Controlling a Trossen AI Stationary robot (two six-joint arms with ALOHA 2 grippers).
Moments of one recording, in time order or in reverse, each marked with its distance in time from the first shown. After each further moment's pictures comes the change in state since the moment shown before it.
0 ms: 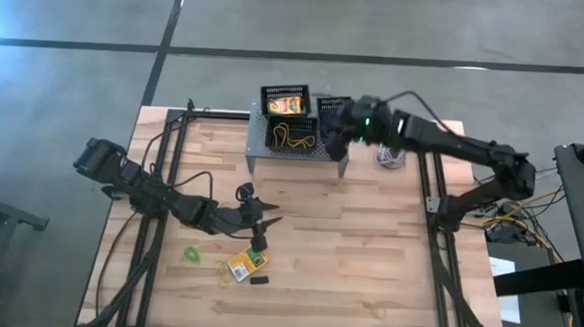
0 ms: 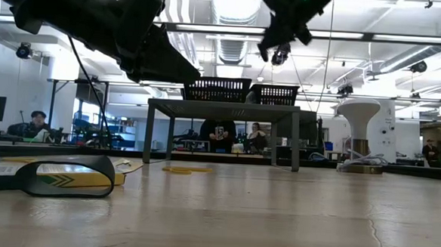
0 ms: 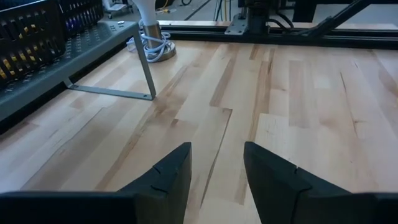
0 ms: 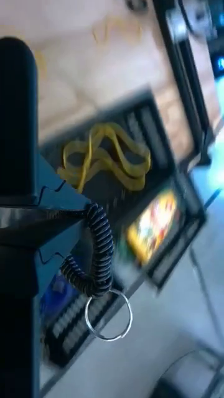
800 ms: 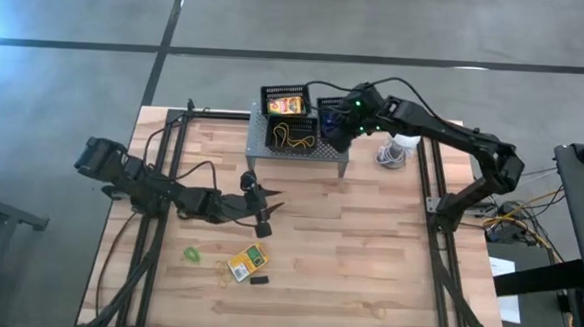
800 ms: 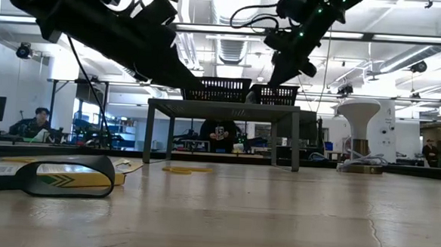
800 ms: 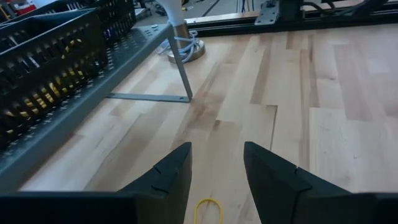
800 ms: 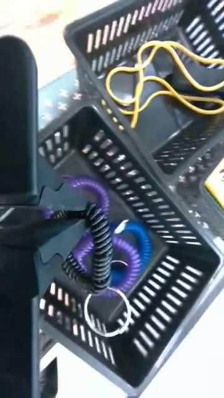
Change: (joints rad) left arm 0.114 0.000 0.000 0.000 0.022 0.157; right arm -0.208 0.118 0.025 -0.160 -0.197 0.028
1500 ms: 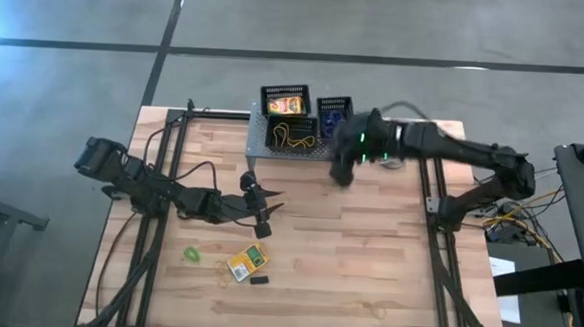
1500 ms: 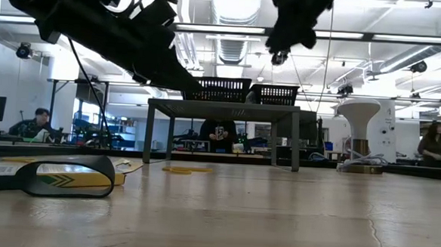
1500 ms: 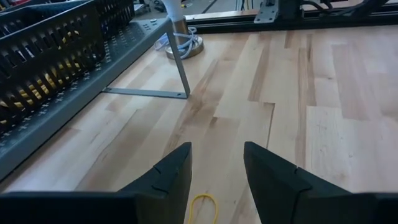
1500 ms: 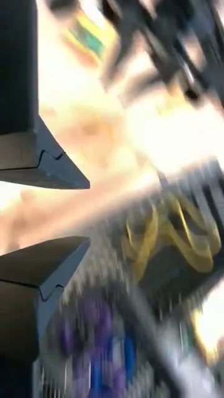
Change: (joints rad) left arm -0.001 0.000 -0.005 -0.008 0.005 -0.033; right arm 0.301 -0.116 0.026 -0.080 -0.016 0.050
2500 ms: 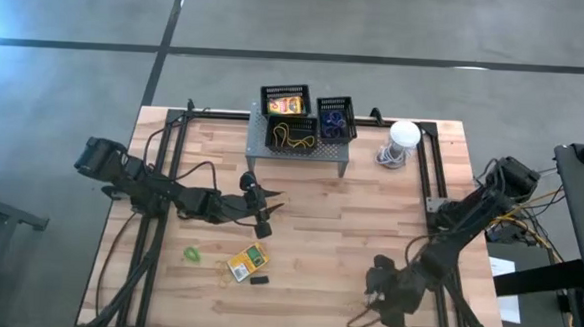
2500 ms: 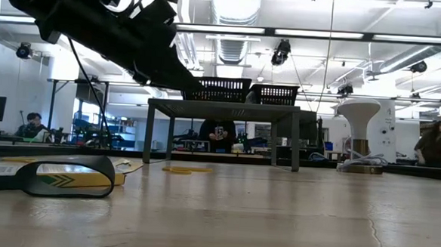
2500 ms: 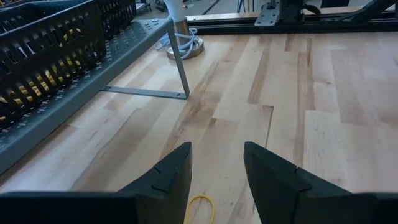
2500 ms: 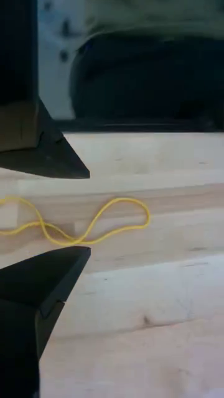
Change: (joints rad) left arm 0.000 0.000 0.000 0.005 0.000 -0.025; right arm 1.097 0.024 -0.618 0.510 0.127 0.793
